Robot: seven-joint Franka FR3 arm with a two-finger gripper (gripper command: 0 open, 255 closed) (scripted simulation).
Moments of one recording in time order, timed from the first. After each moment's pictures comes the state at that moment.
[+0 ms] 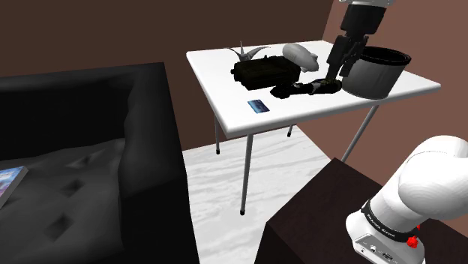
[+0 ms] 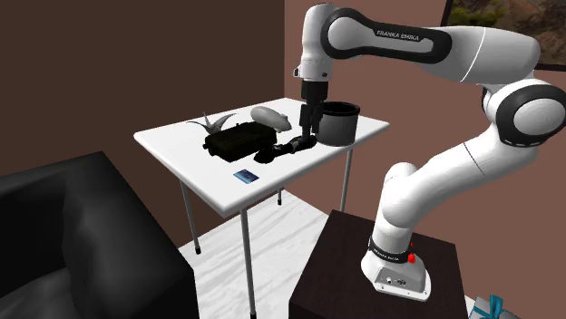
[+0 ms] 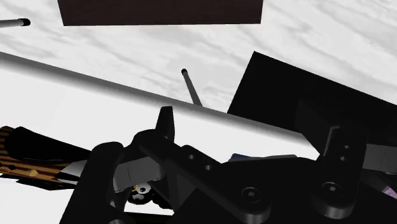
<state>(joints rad) 0.01 -0.81 -0.02 -2.28 0.11 1.45 -0.04</state>
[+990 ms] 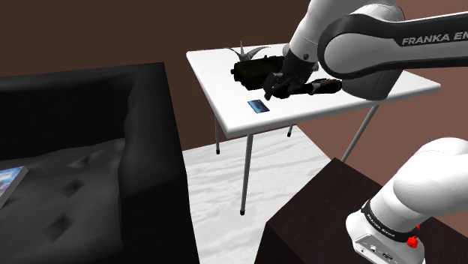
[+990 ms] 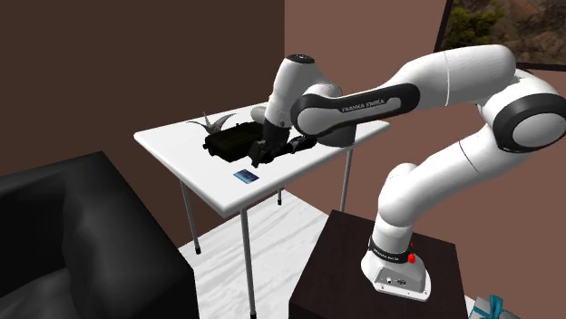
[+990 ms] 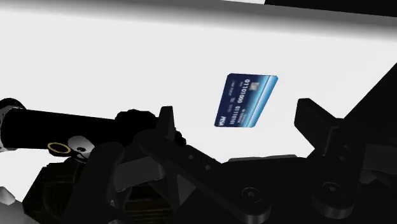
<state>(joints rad) -0.11 -0.74 0.32 -2.56 0.09 2.21 0.35</state>
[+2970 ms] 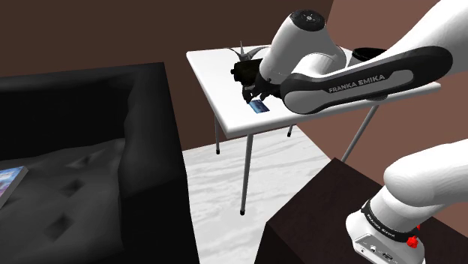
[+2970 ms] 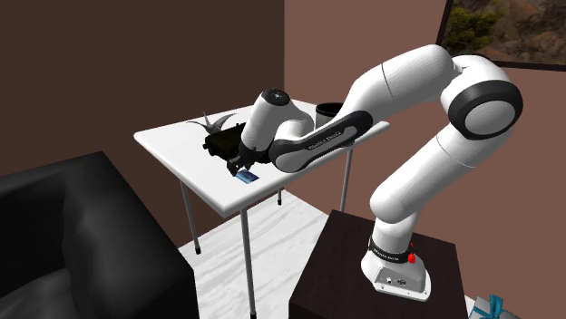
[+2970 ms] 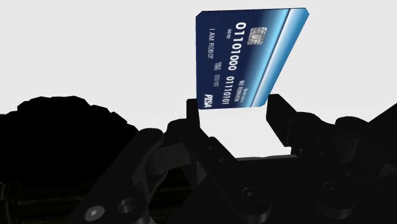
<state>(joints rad) -0.36 -0.49 0.60 -2.56 -0.09 2.64 0.65</state>
